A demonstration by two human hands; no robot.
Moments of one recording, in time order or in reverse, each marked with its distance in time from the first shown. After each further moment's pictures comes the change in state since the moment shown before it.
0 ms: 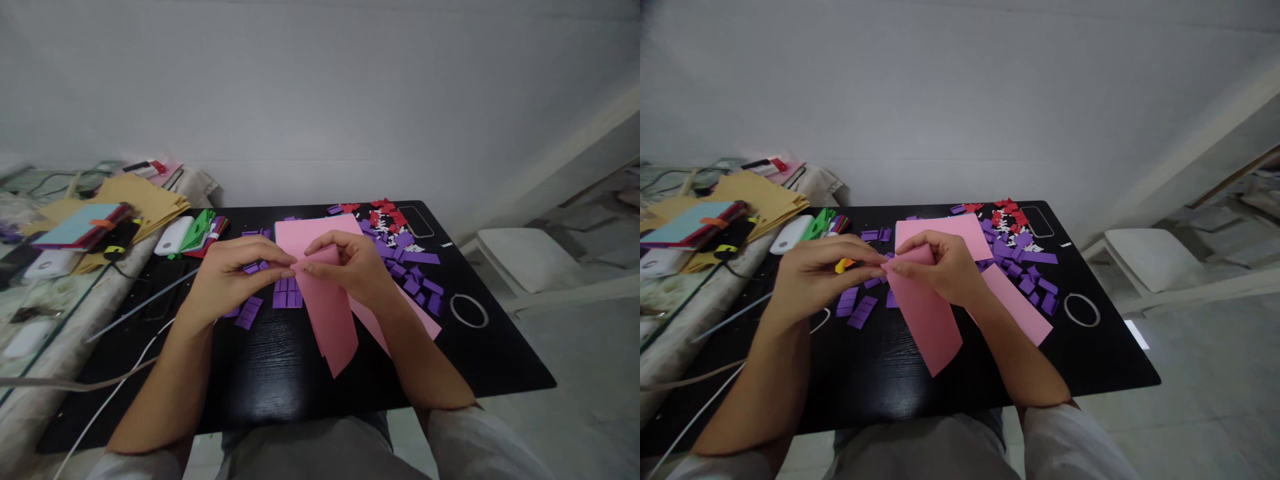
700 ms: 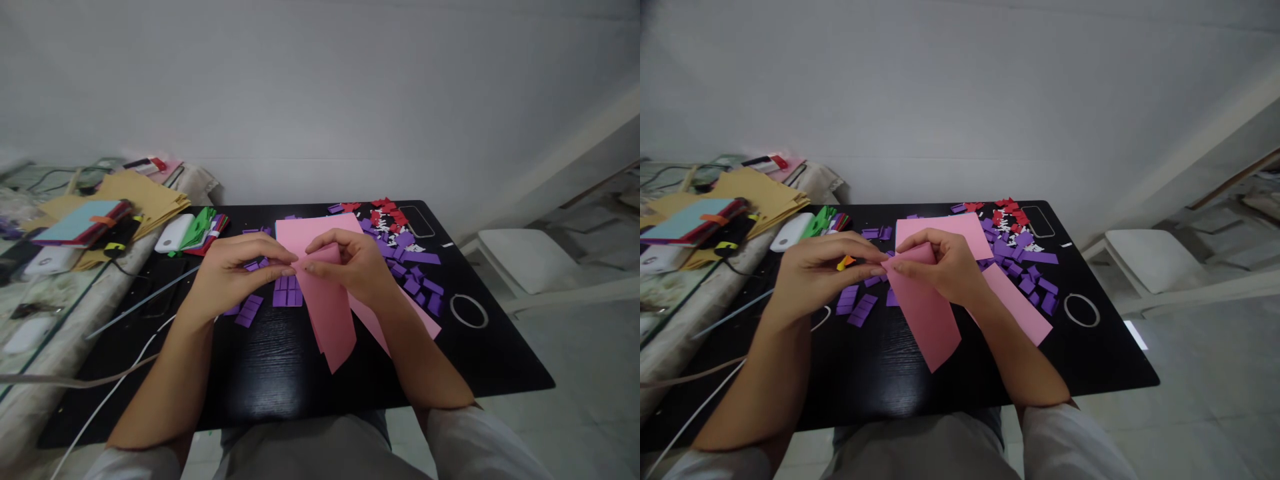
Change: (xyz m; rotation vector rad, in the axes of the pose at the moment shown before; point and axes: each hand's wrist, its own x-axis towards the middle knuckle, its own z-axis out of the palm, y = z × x) left_hand 0.000 -0.003 0.001 -0.016 0.005 -0.002; right_hand 0.000 -0.001 -0.001 0.008 0.003 -0.007
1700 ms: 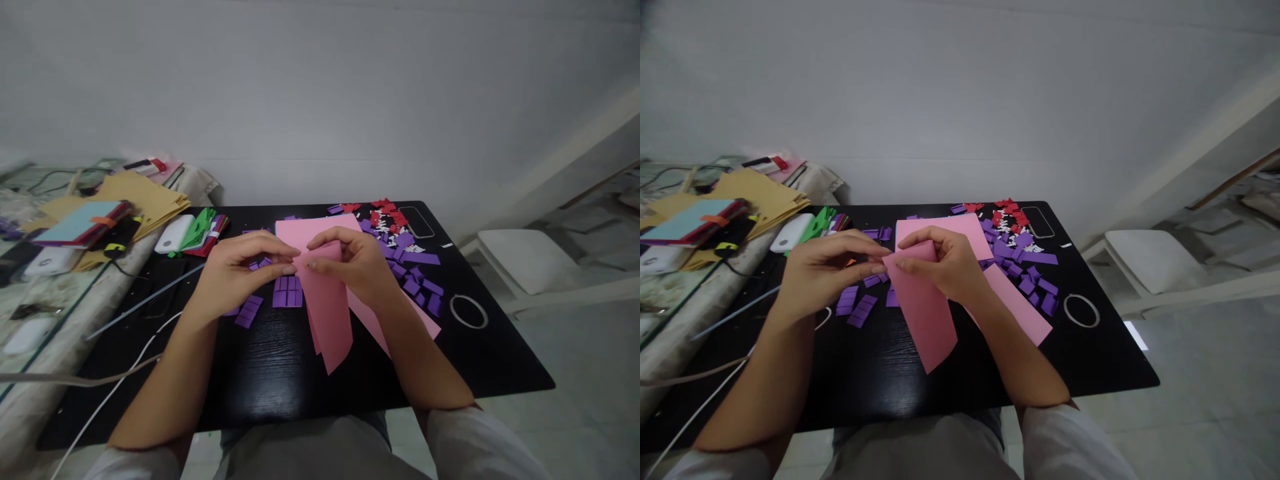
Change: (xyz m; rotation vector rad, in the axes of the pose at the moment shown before) left_hand -0.002 -0.004 0.007 -0.117 0.048 -0.091; right_hand 0.001 0.002 -0.002 0.000 0.028 0.007
